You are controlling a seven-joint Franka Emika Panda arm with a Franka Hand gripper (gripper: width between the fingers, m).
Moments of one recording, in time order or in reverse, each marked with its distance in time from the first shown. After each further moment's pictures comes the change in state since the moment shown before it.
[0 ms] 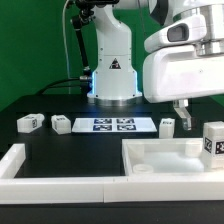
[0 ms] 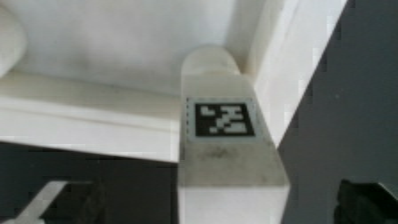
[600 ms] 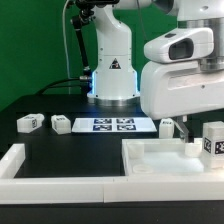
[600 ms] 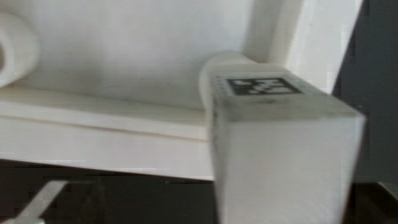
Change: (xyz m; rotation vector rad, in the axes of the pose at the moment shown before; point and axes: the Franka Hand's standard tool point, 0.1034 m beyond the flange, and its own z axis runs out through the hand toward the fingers) arm 0.020 0.011 0.017 0.040 -0.248 0.051
